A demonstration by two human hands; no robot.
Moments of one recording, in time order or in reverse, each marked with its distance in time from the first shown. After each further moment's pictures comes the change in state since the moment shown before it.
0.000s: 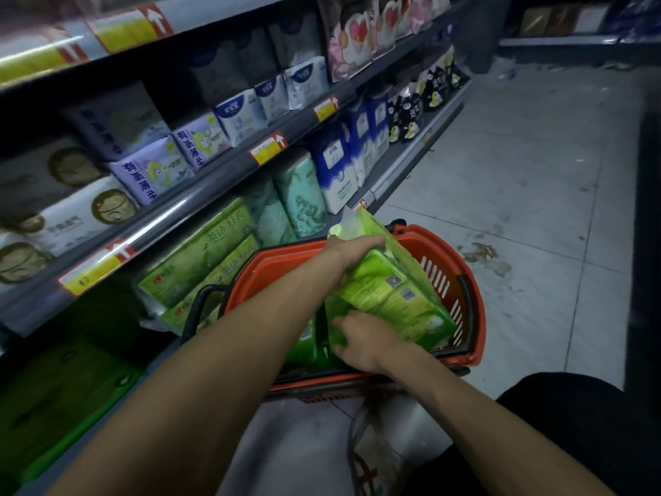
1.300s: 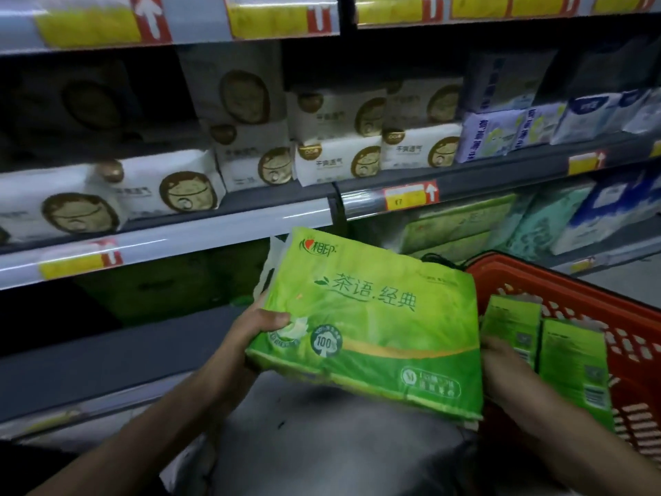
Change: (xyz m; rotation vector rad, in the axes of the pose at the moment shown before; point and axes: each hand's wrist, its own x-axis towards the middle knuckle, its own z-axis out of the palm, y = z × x) left_hand -0.269 -0.301 -0.341 -0.856 0.264 0.260; right_hand -0.010 -0.206 0.045 0.920 -0.171 0.080
